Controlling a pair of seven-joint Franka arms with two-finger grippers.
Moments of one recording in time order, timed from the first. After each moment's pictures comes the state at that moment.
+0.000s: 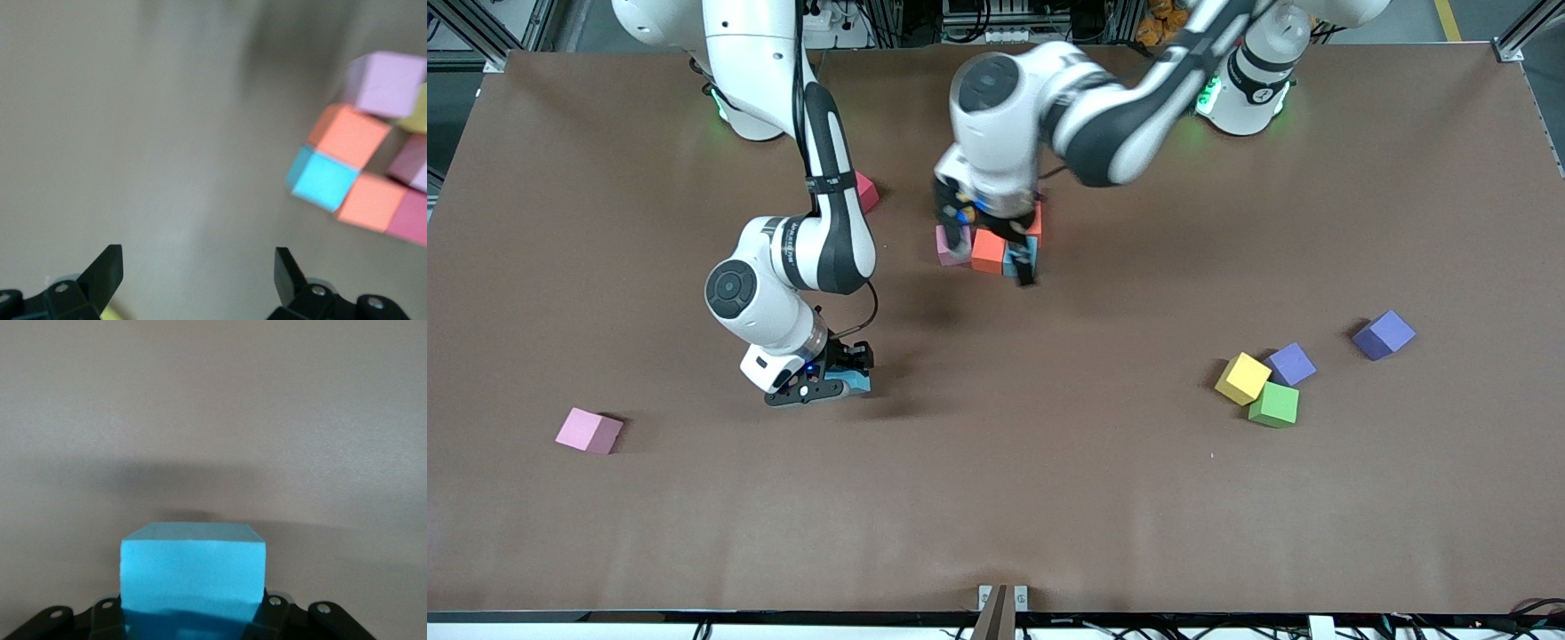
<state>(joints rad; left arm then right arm) -0.56 0.43 -0.24 -1.51 0.23 1.89 0.38 1.09 0.72 -0.81 -1.81 0.85 2.28 -0.26</state>
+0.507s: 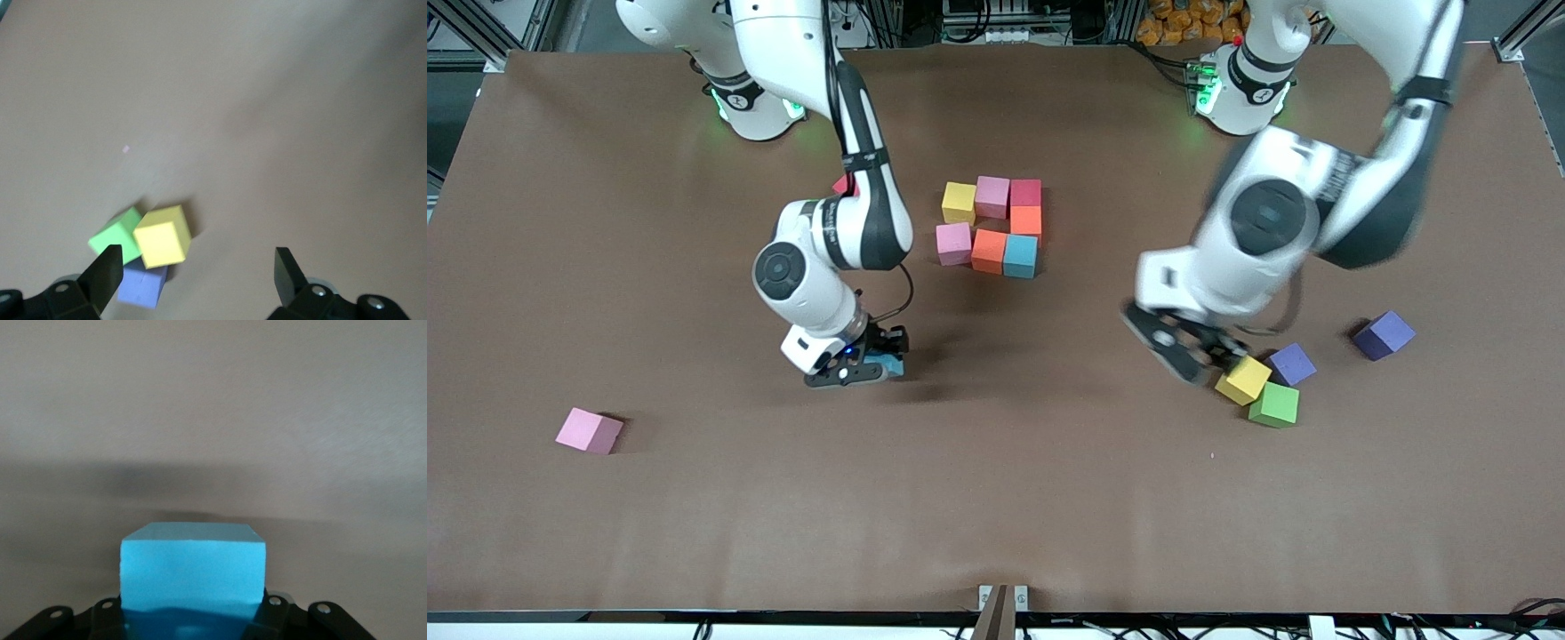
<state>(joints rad) -0.21 0.41 -0.20 -1.53 0.17 1.88 0.40 1.21 0.72 -0.81 -1.81 0.85 2.27 -0.08</state>
